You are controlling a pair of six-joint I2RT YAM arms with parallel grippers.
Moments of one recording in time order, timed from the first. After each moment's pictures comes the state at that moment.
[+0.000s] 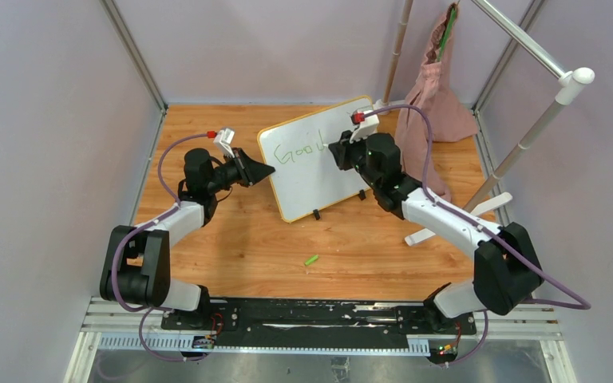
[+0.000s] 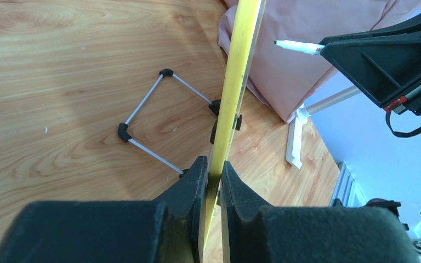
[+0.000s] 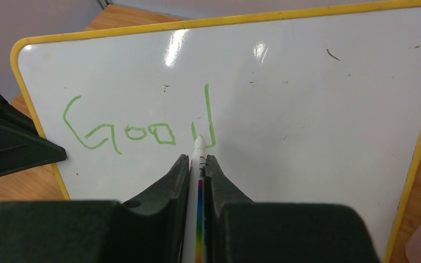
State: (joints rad) left arm -0.11 1.40 0.63 0.62 0.75 -0.61; right arm 0.61 1.42 0.98 0.30 0.06 0.18
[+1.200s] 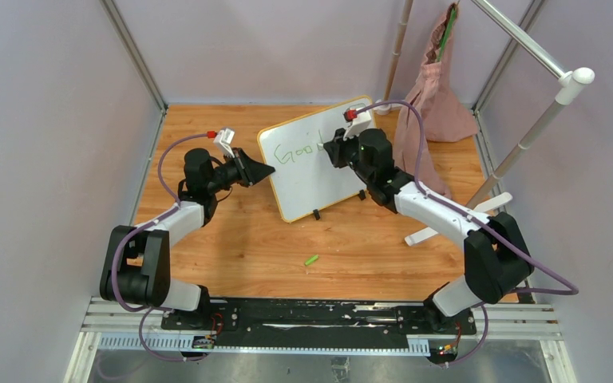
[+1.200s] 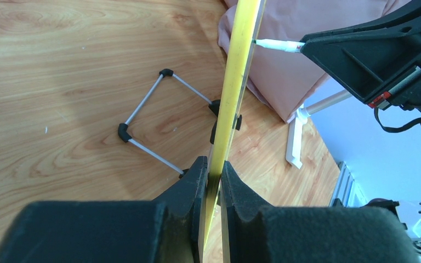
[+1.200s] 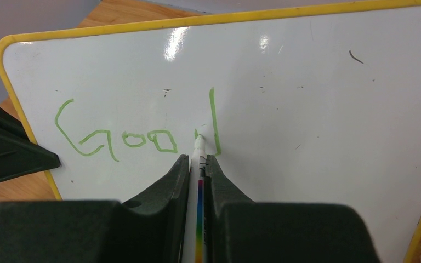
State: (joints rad) left arm -0.11 1.40 0.63 0.62 0.76 -0.61; right arm 0.61 1.49 1.04 0.29 0.04 0.18
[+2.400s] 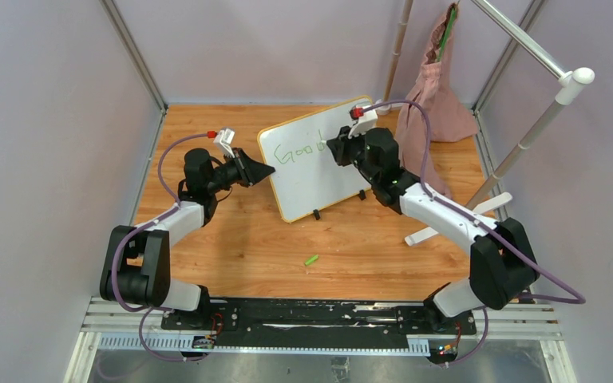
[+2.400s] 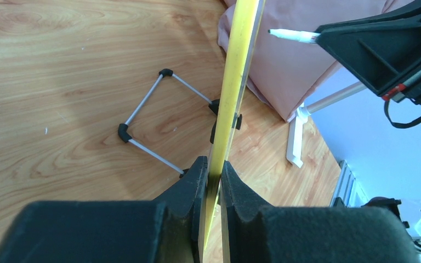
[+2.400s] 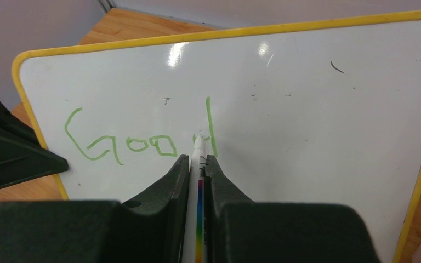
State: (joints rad) left arm -0.11 1.40 0.63 0.62 0.76 -0.60; right arm 0.59 1.47 1.03 0.29 0.05 0.19
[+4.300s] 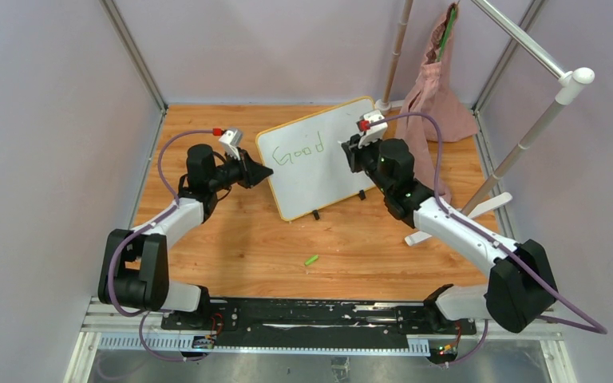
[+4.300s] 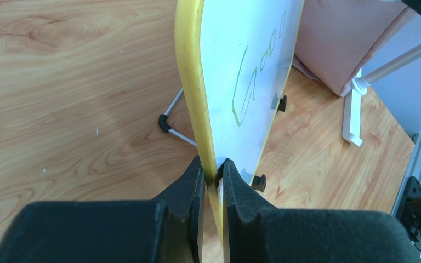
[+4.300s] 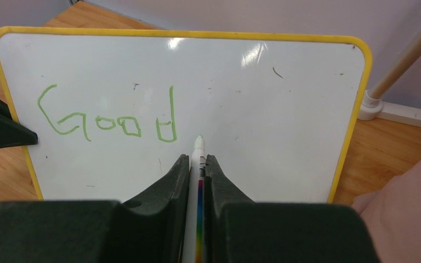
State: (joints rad) left arm -0.12 1.38 0.69 0.42 0.69 -0.28; right arm 0.59 1.28 0.89 0.30 0.10 -0.01
